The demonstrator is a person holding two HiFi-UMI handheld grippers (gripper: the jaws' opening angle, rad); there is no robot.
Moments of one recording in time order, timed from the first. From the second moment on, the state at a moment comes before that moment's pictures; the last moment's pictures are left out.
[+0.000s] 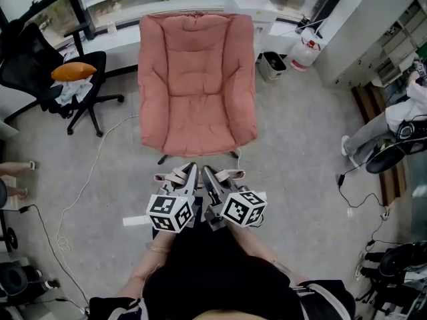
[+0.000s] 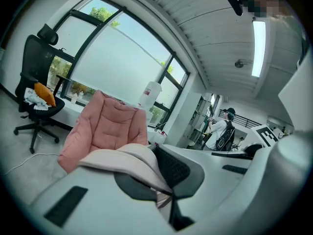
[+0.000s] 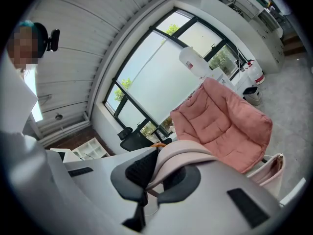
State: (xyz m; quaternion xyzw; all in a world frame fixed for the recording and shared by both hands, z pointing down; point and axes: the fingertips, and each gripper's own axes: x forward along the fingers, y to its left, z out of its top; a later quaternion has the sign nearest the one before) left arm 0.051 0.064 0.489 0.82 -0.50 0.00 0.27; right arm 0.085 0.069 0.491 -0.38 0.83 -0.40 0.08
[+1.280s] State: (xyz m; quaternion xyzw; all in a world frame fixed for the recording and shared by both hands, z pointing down) left arm 0.052 -0.200 0.466 0.87 -0.42 0.01 0.27; right arm 0.079 -0.182 0.471 -0.43 0.81 -0.38 0.10
